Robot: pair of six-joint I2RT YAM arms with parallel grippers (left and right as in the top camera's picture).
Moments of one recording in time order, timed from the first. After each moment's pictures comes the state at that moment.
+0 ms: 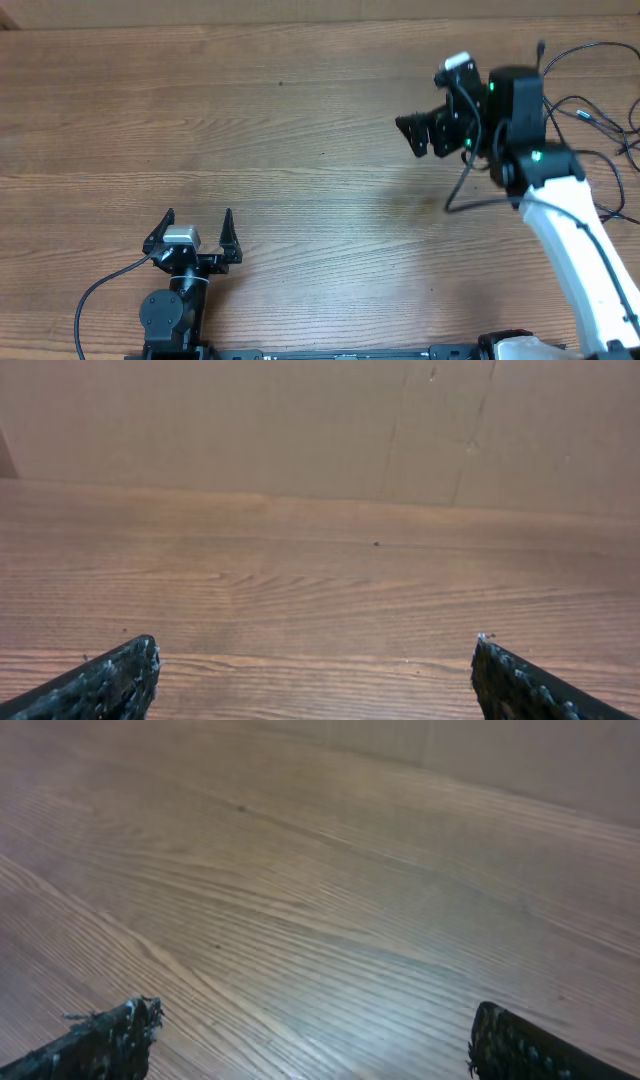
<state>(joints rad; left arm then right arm) -0.01 0.01 0.01 -0.08 0.04 -0.09 0.14 1.37 1.12 -0.43 -0.35 -0.17</state>
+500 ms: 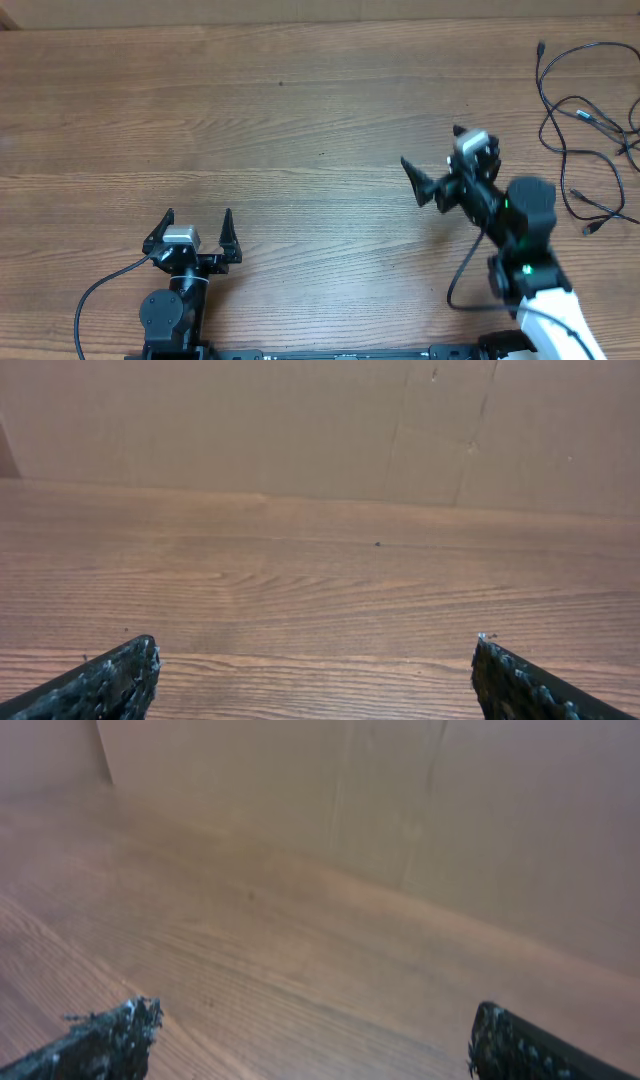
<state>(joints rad) -0.01 0.01 0.01 -0.08 0.03 -0.09 0.14 0.94 0.45 0.30 -0.38 -0.17</state>
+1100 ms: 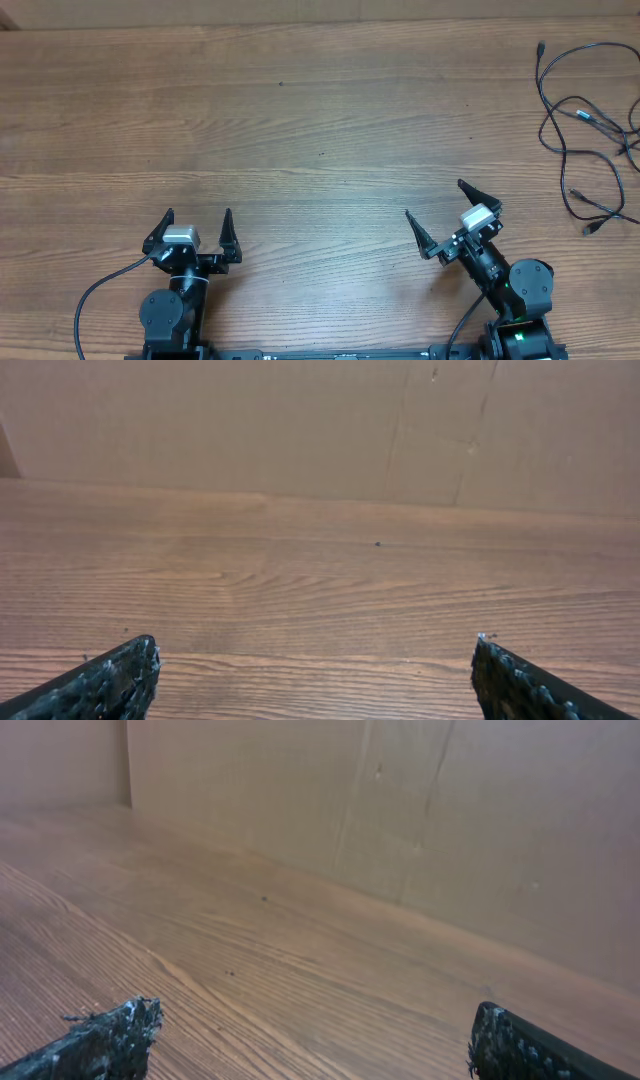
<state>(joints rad) -0.01 0.01 0.01 -0.08 0.03 -0.09 0.14 0.47 0.03 0.40 -0.38 -0.17</state>
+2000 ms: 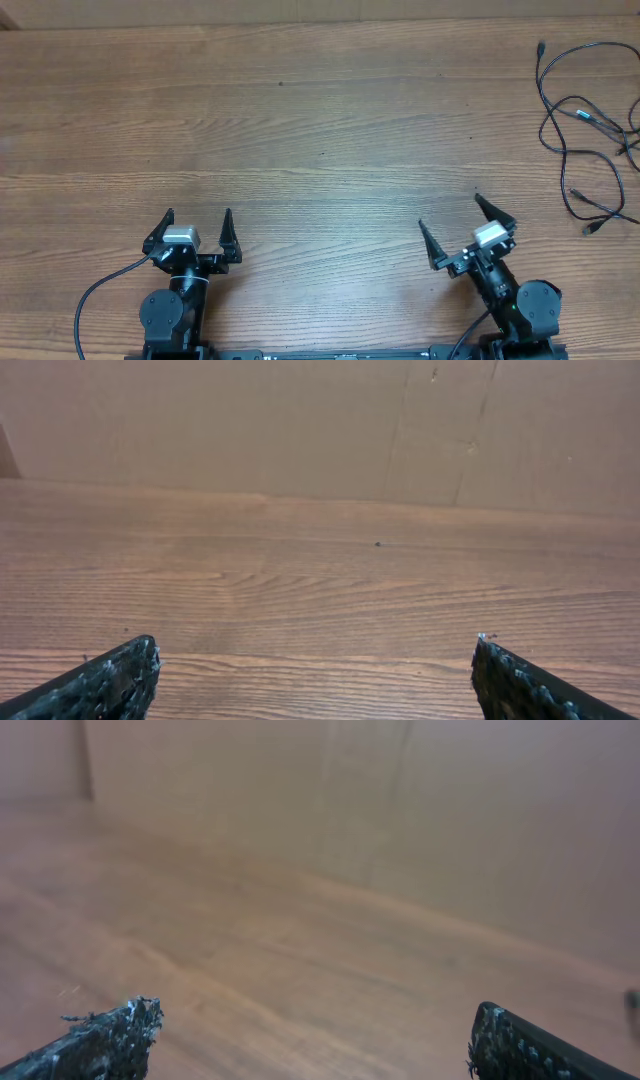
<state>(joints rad) -0.01 0.01 0.01 -0.08 0.03 -0.09 0.11 0.03 0.02 -0.01 -0.30 -0.17</state>
